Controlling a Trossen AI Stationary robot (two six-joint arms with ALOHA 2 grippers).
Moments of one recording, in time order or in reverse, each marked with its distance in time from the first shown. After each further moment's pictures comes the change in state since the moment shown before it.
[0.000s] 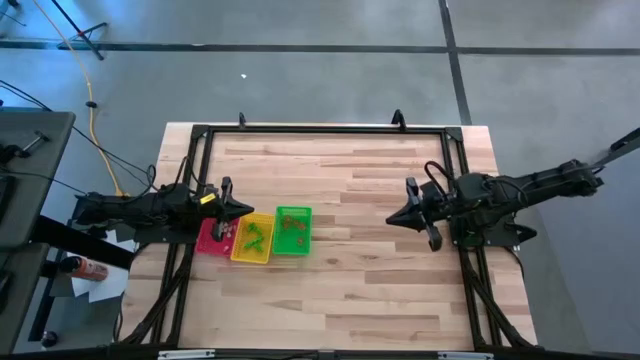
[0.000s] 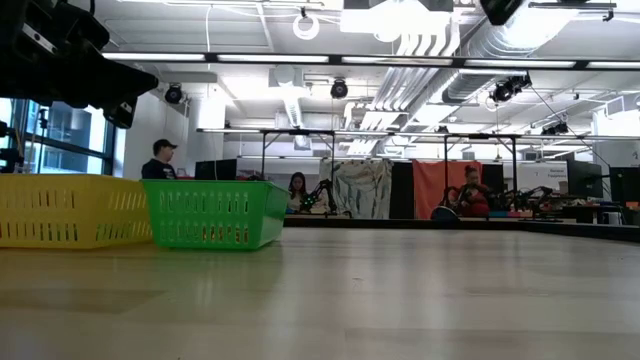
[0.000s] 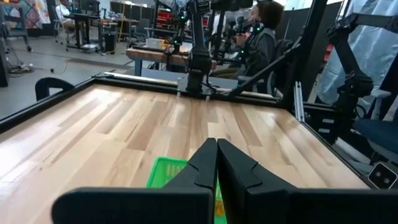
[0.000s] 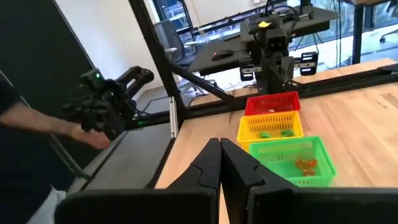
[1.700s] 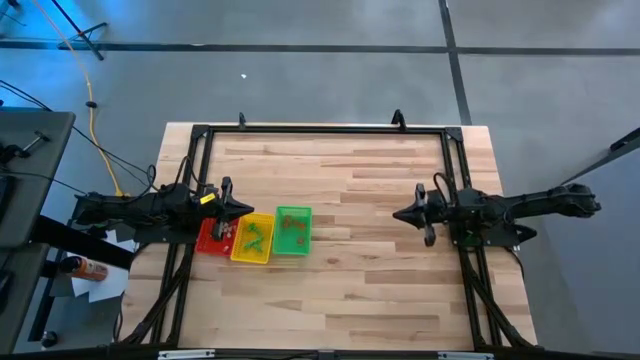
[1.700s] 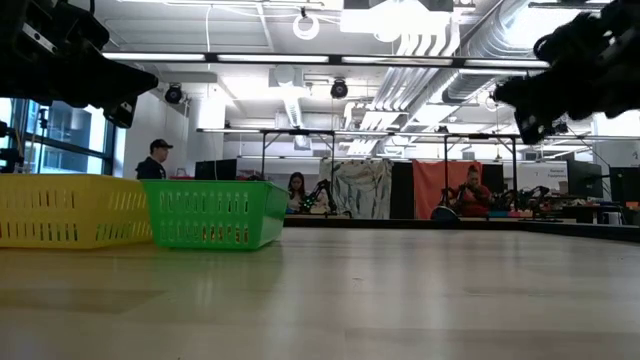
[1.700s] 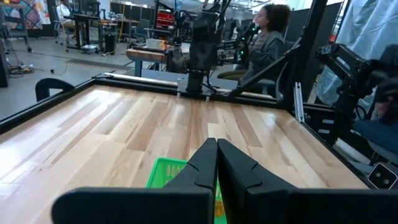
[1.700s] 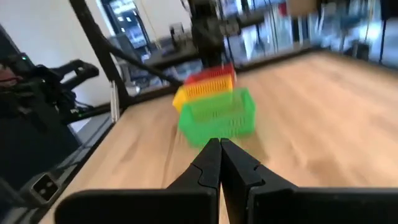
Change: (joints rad) left arm 0.000 0.000 0.001 0.001 0.000 0.000; right arm -0.152 -0.429 -0.661 0.291 0.049 -0.053
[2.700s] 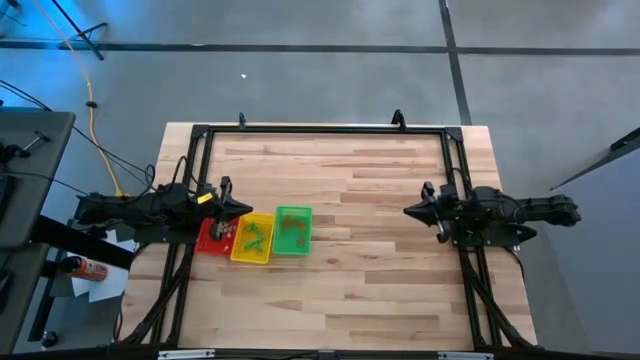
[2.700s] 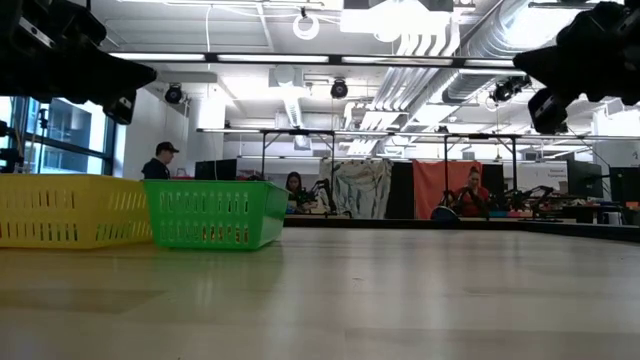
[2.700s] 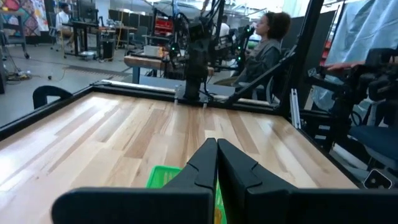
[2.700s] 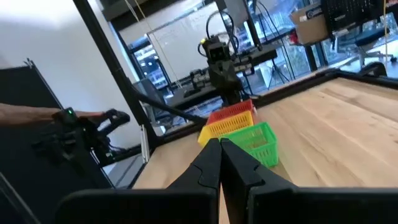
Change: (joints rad) left arm -0.006 -0.030 0.001 0.004 0.001 0.000; right arm 0.000 -0.333 0.000 -0.182 -0.012 0.146
